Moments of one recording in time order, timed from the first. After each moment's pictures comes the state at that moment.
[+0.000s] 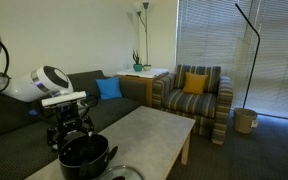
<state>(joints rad) 0.32 1.47 -0.05 -0.74 -0.50 1.44 -0.47</state>
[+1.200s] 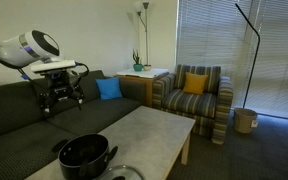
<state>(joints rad) 0.35 1.35 0.02 -0.64 -0.46 1.37 -0.43</state>
